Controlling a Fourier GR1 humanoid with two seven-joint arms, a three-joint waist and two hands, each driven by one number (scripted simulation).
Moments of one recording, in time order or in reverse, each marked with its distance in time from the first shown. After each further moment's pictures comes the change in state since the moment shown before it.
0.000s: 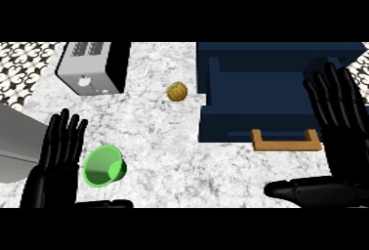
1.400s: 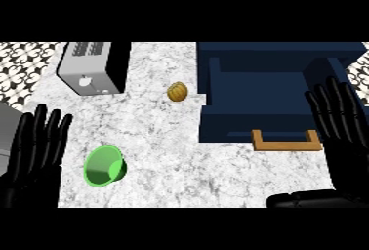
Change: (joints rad) left arm -0.027 -0.003 0.020 -0.159 -0.019 -0.080 0.059; right arm 0.088 -0.016 0.027 -0.027 0.000 0.003 -0.056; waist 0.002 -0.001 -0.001
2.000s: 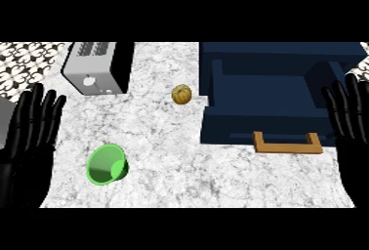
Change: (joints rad) left arm -0.139 0.047 0.090 0.067 -0.077 -0.037 0.020; right arm -0.001 -0.023 -0.021 -0.008 0.070 -0.045 -0.060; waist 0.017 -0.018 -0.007
